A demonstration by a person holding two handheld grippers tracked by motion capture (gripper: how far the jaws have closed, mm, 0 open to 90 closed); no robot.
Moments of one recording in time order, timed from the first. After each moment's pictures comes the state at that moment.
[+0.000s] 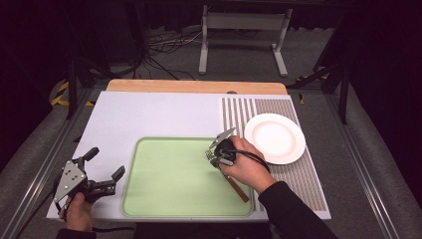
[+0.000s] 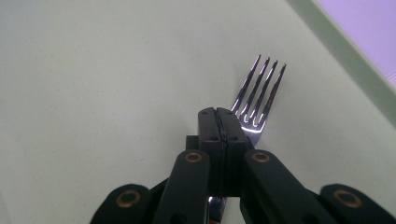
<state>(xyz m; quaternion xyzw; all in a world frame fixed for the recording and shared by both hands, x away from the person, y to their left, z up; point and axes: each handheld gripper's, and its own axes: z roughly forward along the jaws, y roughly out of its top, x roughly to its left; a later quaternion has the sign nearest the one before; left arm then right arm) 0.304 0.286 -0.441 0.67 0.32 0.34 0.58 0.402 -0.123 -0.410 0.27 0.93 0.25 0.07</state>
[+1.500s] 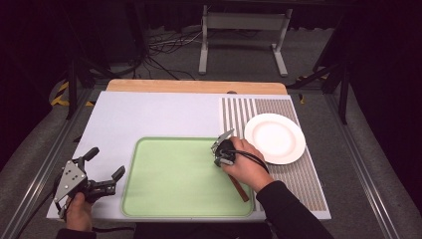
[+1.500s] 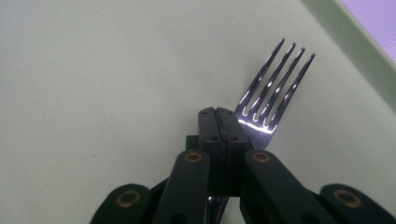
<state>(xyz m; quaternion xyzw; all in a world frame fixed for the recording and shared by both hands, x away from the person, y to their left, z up) 0.304 0.285 -0.441 0.67 0.33 0.34 0.58 0.414 -0.129 -0.429 0.28 0.93 0.22 0.09</state>
